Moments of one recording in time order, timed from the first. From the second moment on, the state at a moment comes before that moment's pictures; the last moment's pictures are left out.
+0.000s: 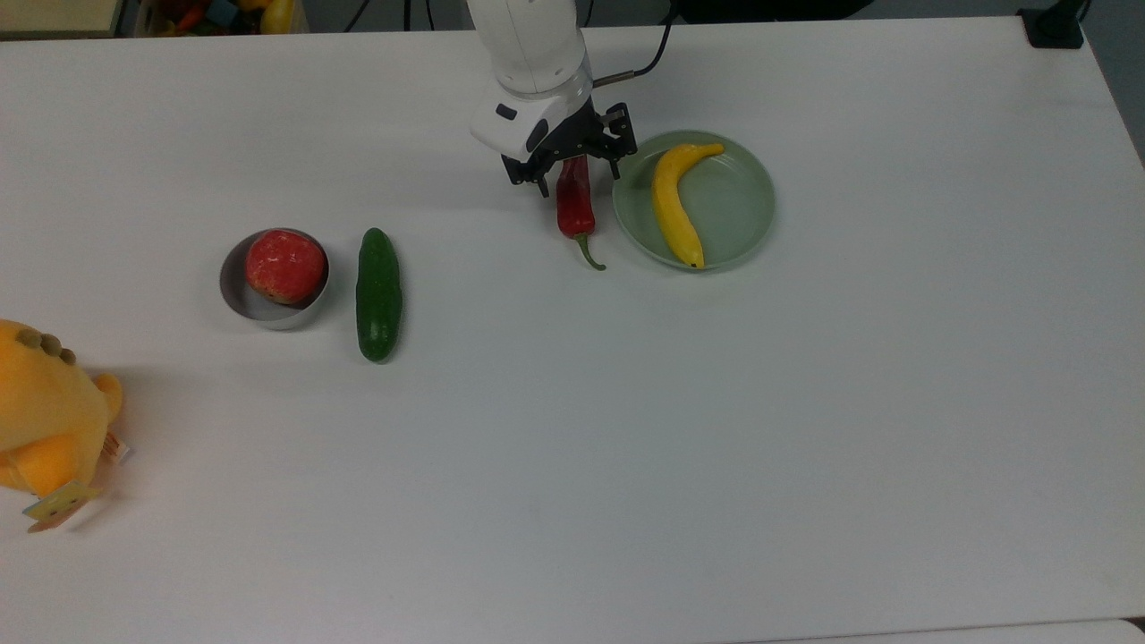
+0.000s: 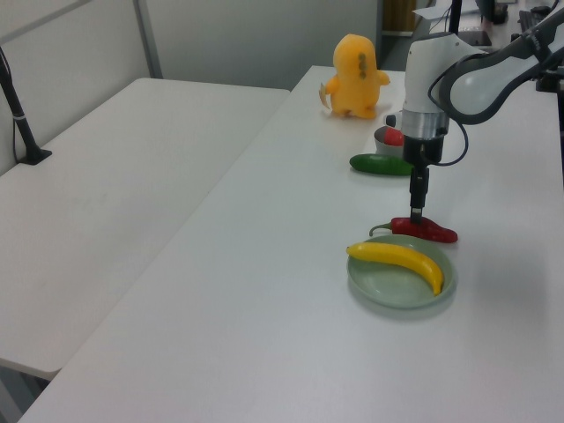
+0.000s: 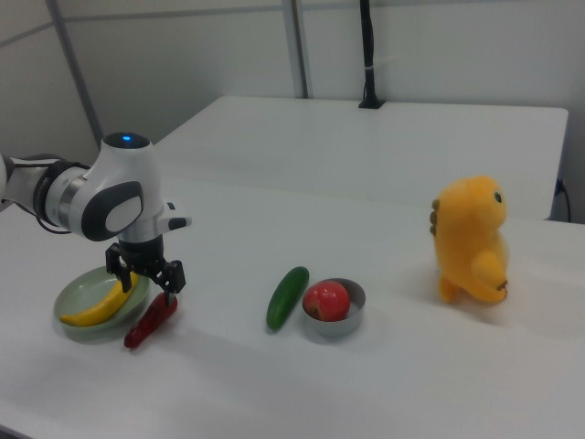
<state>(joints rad) -0.01 0.11 0.20 -2.16 0.23 2.26 -0.18</state>
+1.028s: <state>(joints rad) -0.04 -0.02 0.16 -1.77 0.15 1.76 0.14</state>
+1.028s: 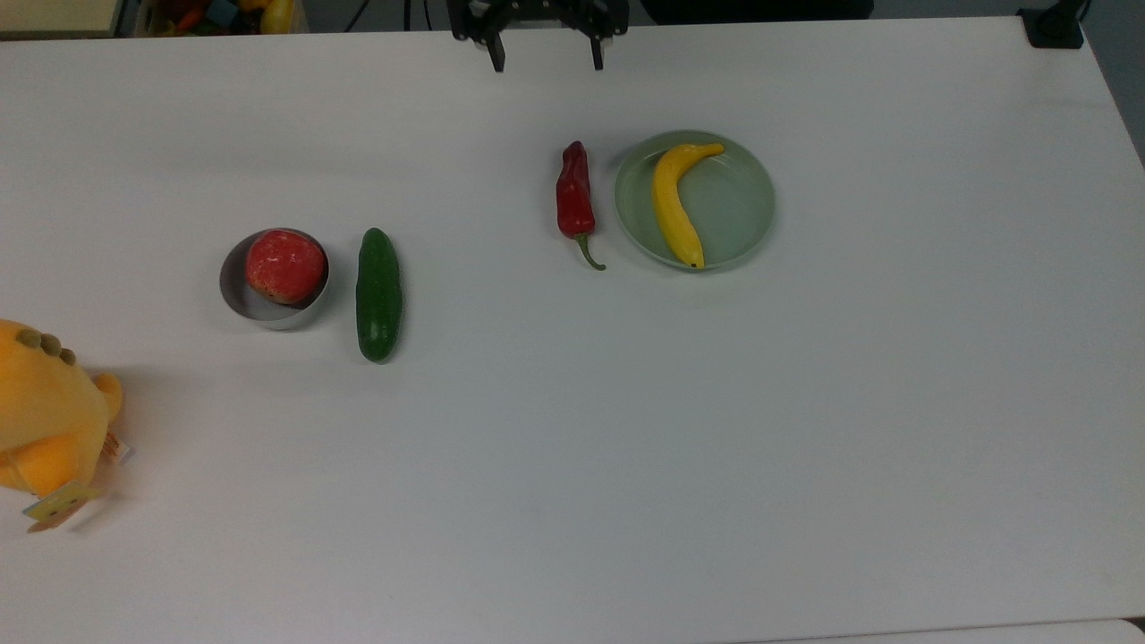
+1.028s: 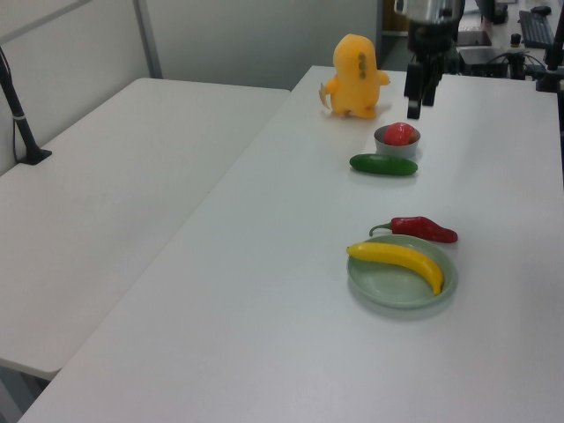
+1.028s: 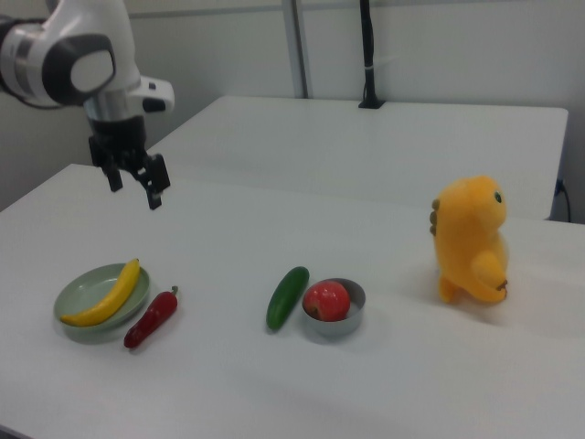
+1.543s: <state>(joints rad) 0.02 -0.07 -0.01 -1.59 0.12 1.61 0.15</state>
